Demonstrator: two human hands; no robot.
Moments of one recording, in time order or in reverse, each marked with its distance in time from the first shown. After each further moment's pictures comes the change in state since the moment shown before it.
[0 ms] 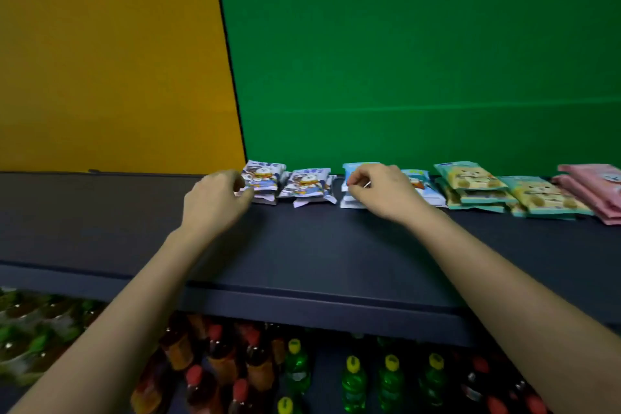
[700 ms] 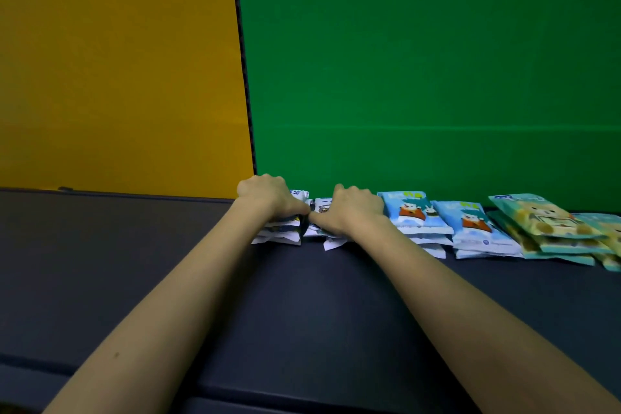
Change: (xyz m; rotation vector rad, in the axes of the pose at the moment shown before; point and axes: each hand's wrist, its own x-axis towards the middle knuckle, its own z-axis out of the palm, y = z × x) left_hand 0.127 0.012 0.053 0.339 -0.473 -0.036; right_hand 0.120 -0.058 0.092 -0.444 -0.153 0.190
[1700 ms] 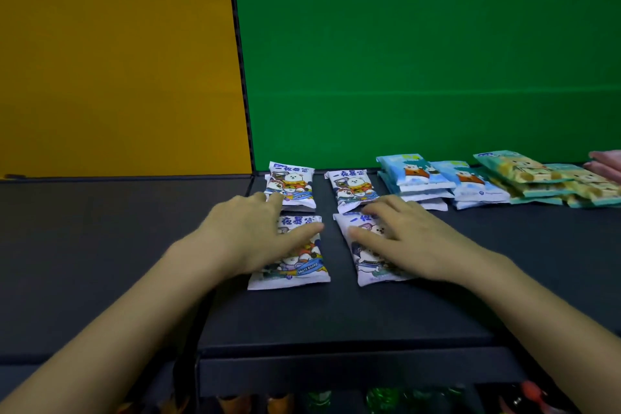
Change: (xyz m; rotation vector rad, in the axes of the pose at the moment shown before) left_hand -0.096 -0.081 0.019 -0.036 -0.003 0.492; right_hand -0.124 0.022 0.004 0.161 -0.086 -0.112
